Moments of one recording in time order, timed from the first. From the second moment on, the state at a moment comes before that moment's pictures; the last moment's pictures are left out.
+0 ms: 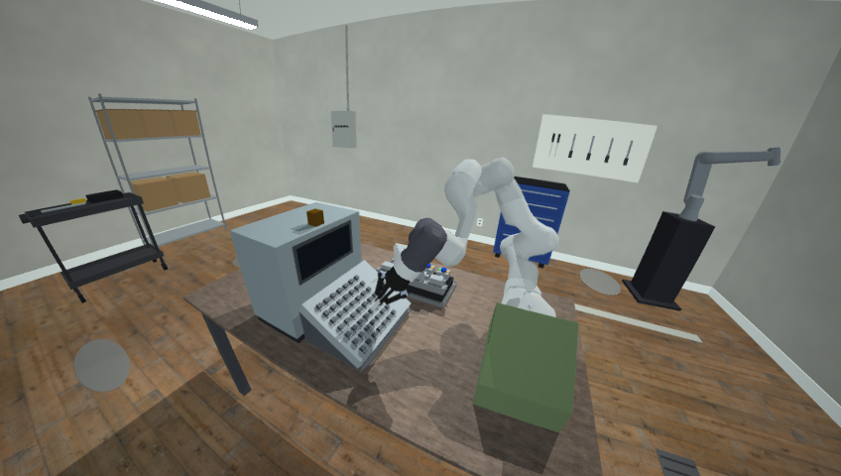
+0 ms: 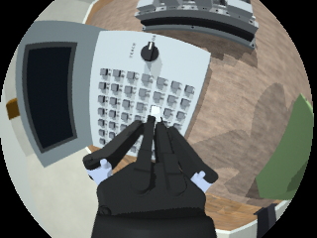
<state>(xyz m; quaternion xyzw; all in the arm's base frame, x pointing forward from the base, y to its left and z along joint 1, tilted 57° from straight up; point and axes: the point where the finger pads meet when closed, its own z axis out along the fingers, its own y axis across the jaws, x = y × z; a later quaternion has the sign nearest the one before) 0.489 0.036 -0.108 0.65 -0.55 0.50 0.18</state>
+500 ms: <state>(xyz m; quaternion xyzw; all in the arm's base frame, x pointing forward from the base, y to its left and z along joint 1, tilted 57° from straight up) 0.494 0.029 -0.112 0.64 -0.55 0.50 0.18</state>
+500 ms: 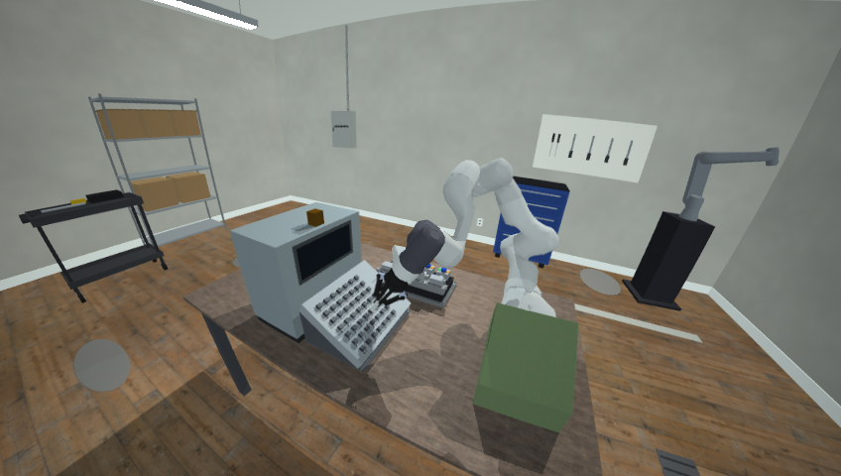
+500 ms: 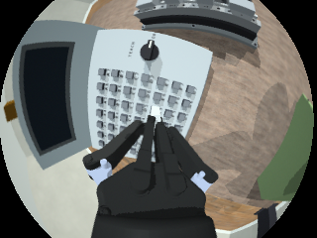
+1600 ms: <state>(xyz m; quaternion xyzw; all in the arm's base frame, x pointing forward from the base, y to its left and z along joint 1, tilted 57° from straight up) 0.496 0.025 -0.115 0.64 -0.55 0.50 0.18</state>
